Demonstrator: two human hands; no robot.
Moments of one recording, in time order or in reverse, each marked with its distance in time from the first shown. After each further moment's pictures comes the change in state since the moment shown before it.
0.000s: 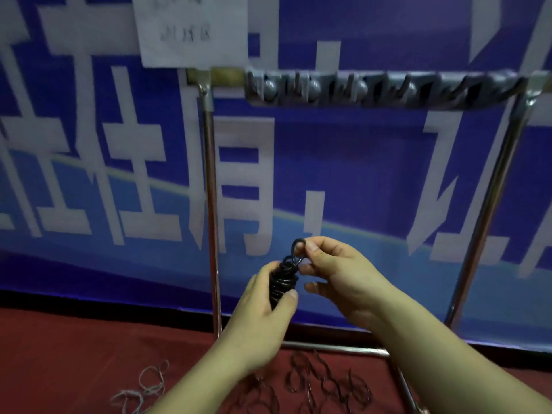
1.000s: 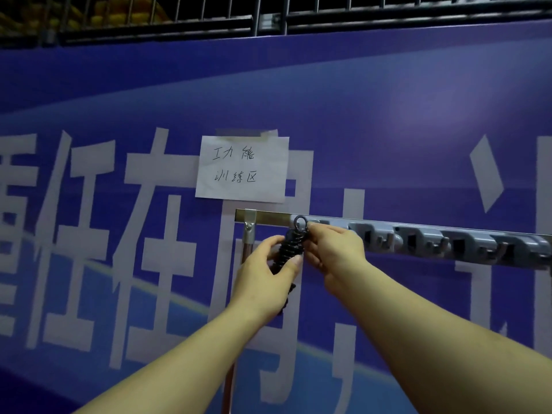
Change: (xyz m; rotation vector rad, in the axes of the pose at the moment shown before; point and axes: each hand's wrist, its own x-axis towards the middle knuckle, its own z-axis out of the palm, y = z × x) left_hand 0.154 0.132 -0.131 -0.071 0.394 0.334; right_hand 0.131 -0.198 0.086 0.204 0.259 -0.333
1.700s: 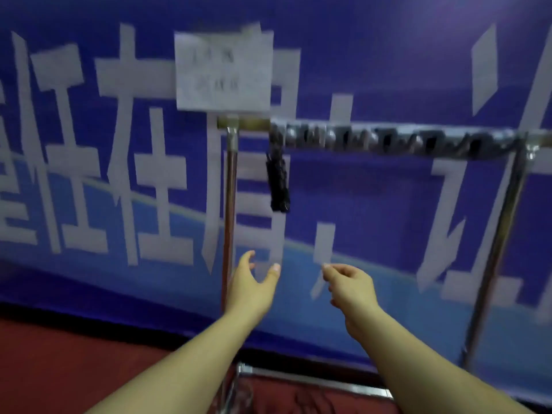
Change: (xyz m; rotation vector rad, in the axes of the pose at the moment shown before) left_hand -0.133 -0.099 0.042 0.146 -0.018 -0.498; right_hand -0.099 0.149 -0.146 -0.399 0.143 0.217
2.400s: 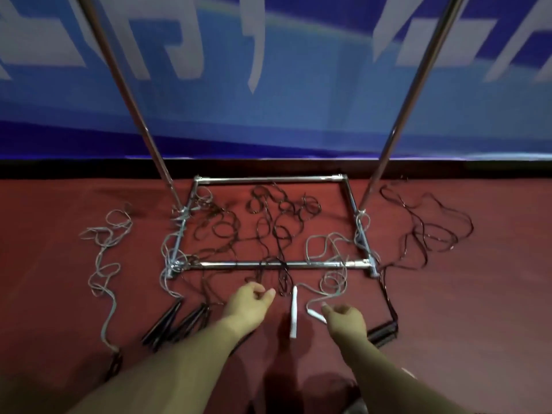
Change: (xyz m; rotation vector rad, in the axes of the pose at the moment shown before) left_hand -0.299 -0.297 0.139 0.474 -0.635 -0.573; right_hand -0.245 0.415 -0.173 -0.392 0.153 0.818
